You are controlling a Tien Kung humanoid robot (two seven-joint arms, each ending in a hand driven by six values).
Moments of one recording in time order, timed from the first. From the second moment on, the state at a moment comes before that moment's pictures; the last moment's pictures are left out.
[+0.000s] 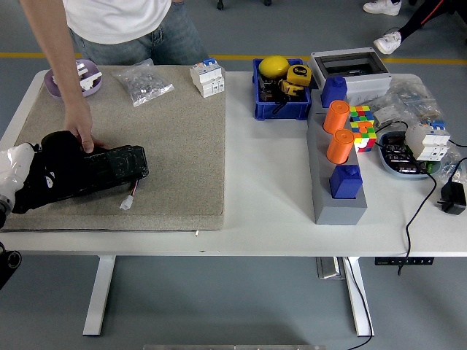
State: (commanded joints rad) left arm -0.17 0.50 -1.21 -1.27 2.08 0.18 0.36; right arm 0.05 -0.41 1.09 0.43 -0.74 0.04 -0.28
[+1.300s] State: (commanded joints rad) left arm -0.26 0.46 -1.09 -1.27 2.04 0.19 0.37; right arm 0.05 -0.41 1.08 0.43 -0.74 0.04 -0.28
